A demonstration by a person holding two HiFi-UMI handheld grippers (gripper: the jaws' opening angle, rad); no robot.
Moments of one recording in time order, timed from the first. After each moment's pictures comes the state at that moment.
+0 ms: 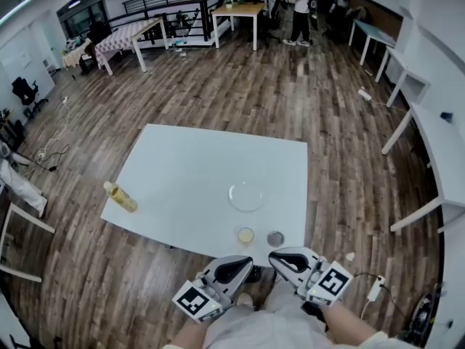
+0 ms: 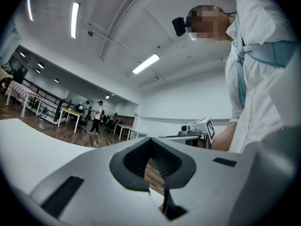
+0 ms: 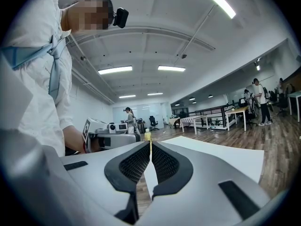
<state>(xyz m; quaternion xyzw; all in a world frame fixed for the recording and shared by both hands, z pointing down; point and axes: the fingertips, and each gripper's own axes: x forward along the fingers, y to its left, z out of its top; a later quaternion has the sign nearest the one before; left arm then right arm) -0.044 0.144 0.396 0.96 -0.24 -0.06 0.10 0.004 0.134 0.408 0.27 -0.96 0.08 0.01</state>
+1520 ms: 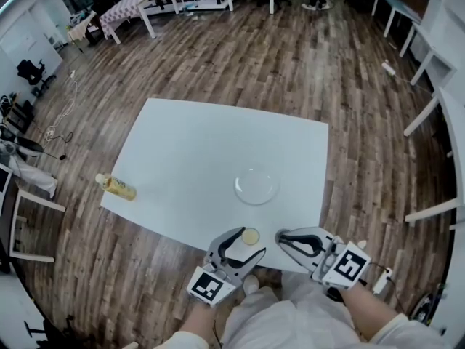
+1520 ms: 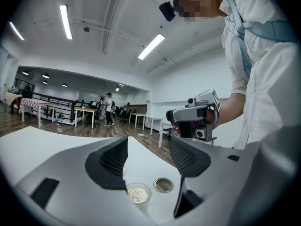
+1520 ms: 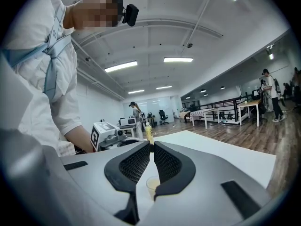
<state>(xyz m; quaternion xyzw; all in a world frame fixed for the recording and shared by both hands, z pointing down) -0.029 0.051 0.470 0.94 -0.32 0.05 0.08 0.021 0.053 0.424 0.19 -0.98 0.09 0.04</state>
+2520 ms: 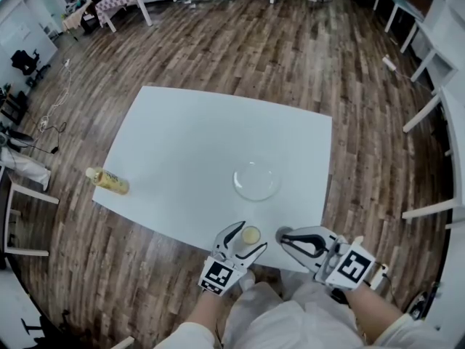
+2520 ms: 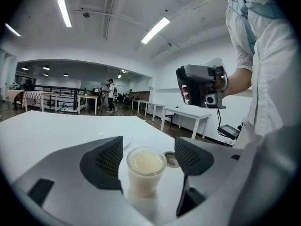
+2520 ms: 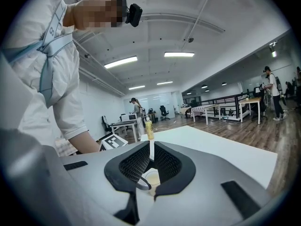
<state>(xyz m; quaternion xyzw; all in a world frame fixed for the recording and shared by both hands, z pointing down) -0.024 0.039 0.570 0.93 -0.33 0.12 0.12 0.018 0.052 0.439 0.18 -0.98 0.10 0.07</state>
